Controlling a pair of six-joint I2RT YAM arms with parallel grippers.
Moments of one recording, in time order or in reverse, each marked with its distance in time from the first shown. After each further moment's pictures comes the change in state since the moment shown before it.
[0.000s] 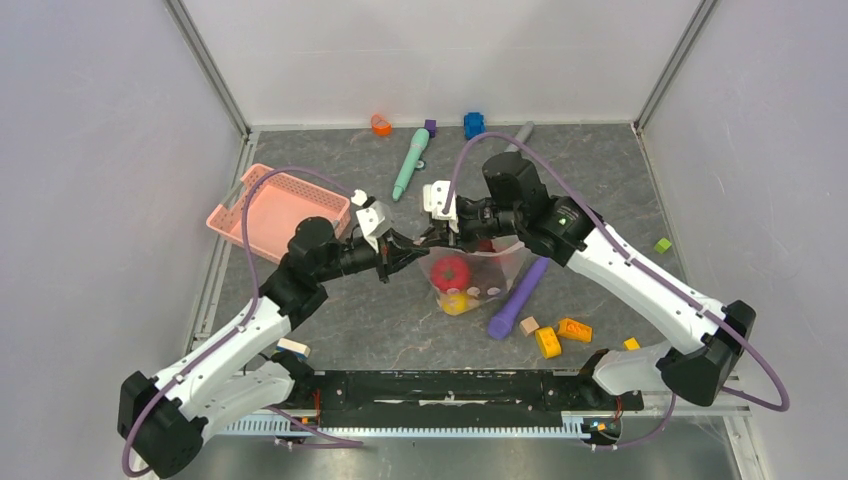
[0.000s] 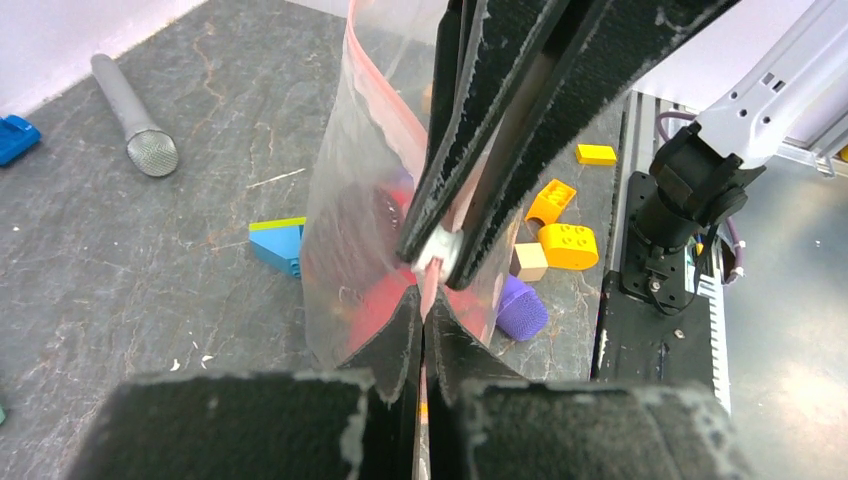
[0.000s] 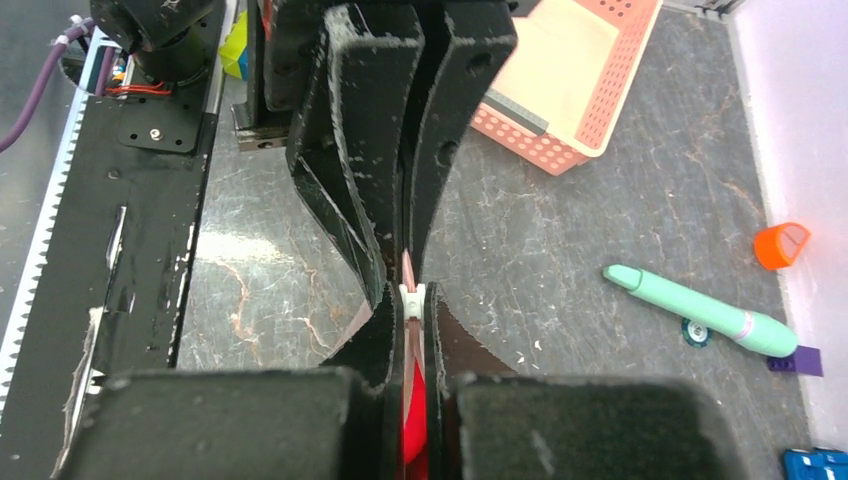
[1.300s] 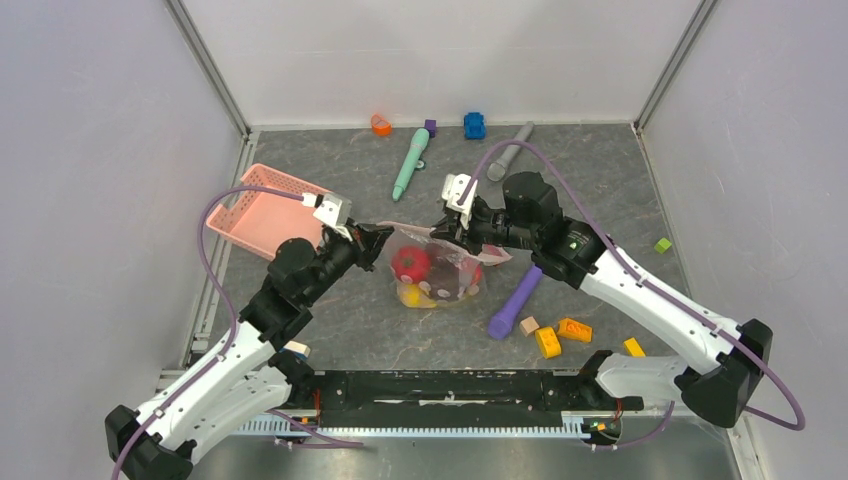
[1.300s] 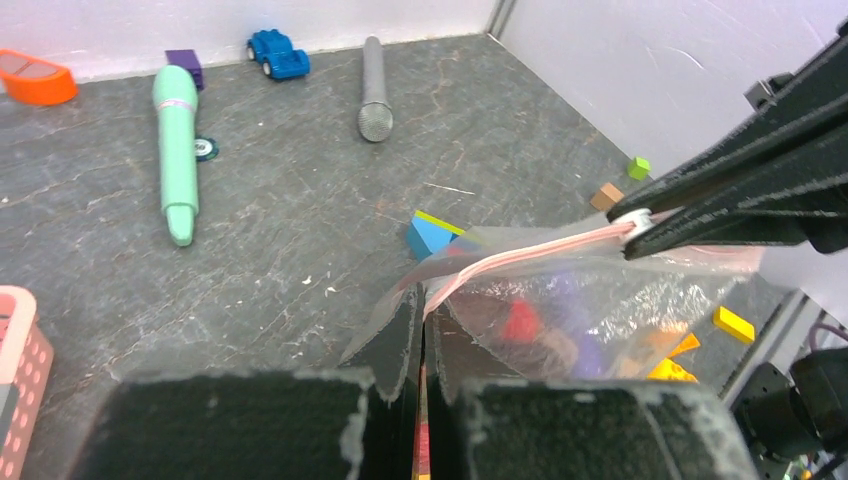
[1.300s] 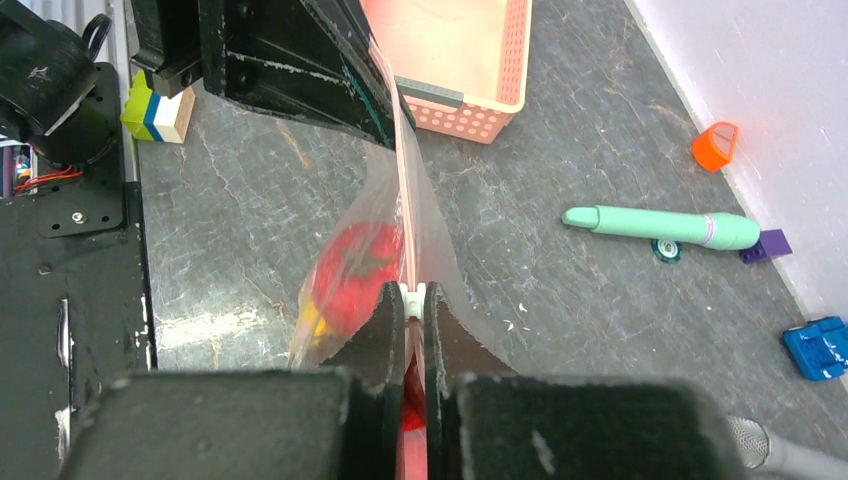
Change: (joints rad) left arm -0.017 -0.211 -0.076 -0.068 -0.580 -0.219; right arm 0.000 -0.143 -0.229 0.276 0.218 0.243
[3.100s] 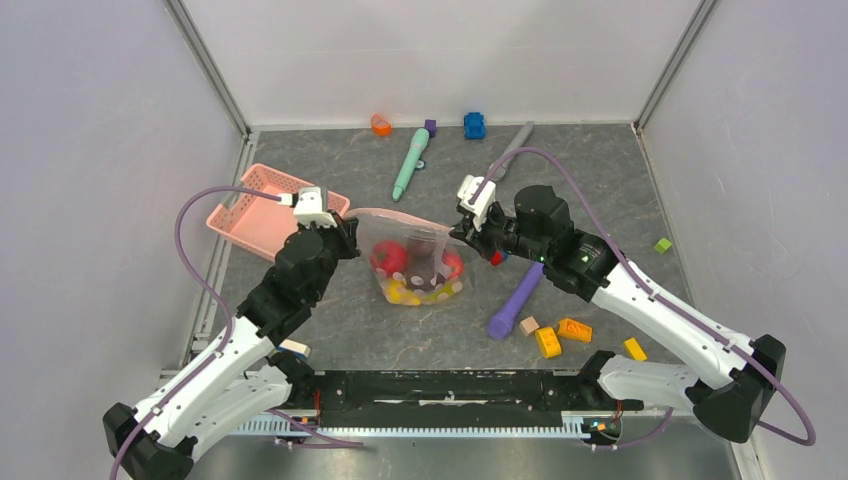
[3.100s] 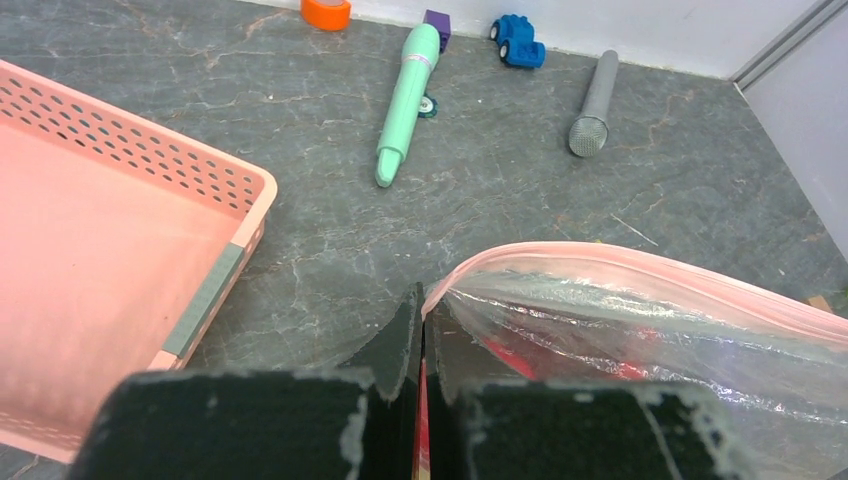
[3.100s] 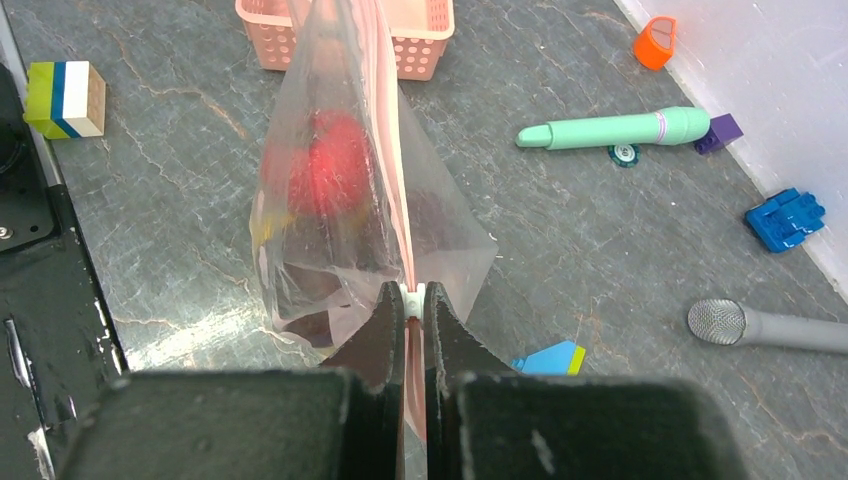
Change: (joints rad) left arm 0.000 0.029 0.062 -0.209 -0.477 -0.099; right arm -0.008 -0.095 -0.106 -0.006 0.197 0.080
